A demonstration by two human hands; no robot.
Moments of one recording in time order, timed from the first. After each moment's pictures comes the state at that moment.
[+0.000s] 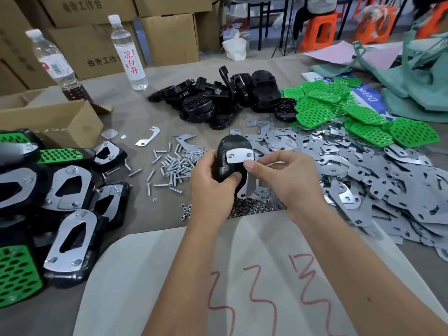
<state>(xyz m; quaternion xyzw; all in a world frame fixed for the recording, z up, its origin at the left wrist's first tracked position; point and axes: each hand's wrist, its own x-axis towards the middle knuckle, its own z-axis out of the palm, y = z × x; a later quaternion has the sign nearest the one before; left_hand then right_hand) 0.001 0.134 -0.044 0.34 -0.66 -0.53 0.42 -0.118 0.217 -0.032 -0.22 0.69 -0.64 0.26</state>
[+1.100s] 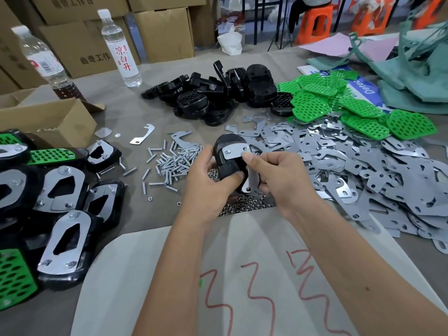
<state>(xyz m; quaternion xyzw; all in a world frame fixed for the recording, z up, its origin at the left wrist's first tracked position) 0.010 0.135 -0.033 0.30 -0.65 -0.61 0.34 -0.112 0.214 -0.033 -0.24 0.64 -0.66 0.33</state>
